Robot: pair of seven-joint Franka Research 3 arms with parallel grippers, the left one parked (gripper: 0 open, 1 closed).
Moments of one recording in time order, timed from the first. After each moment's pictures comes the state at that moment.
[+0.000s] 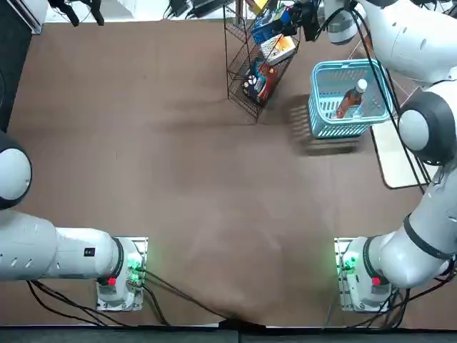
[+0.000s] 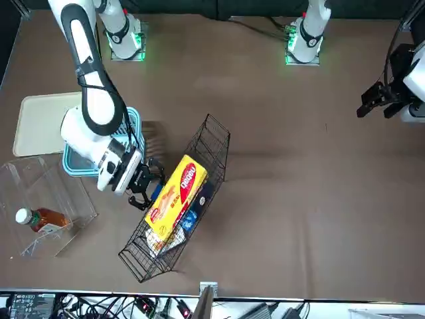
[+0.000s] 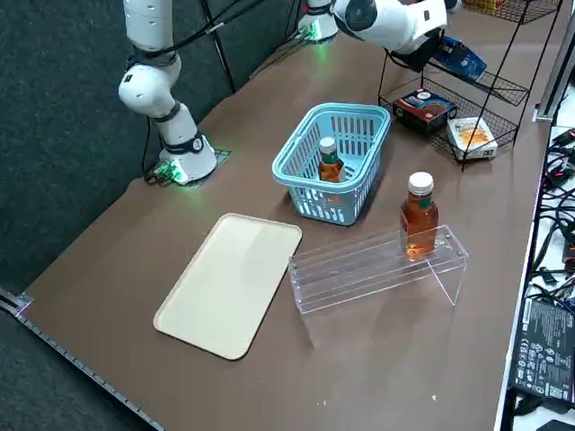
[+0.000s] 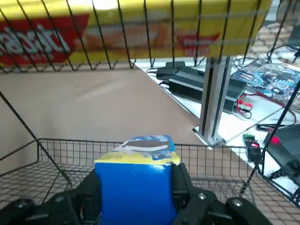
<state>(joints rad) 0.35 0.46 -0.01 -1.70 1.35 2.51 -1.69</state>
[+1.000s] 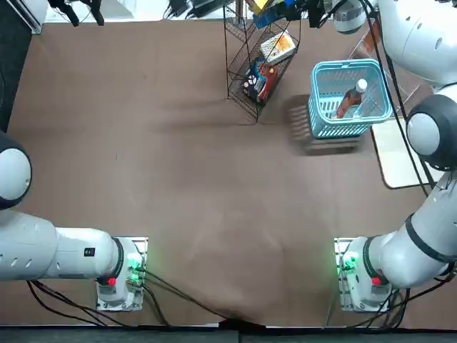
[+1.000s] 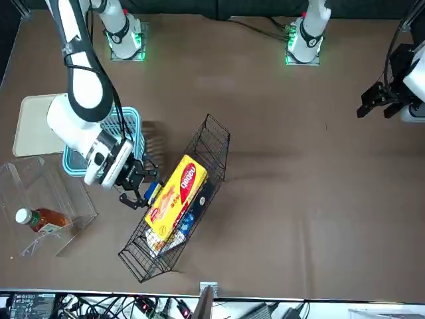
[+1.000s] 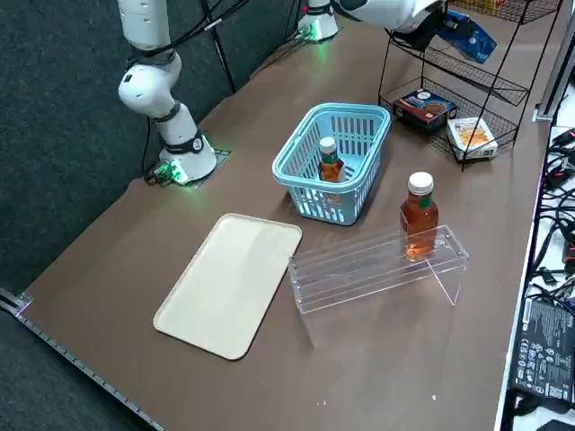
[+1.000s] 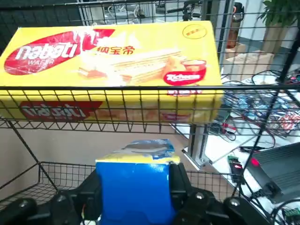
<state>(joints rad) 0.34 0.40 -0.02 -1.69 1.35 2.51 -1.68</state>
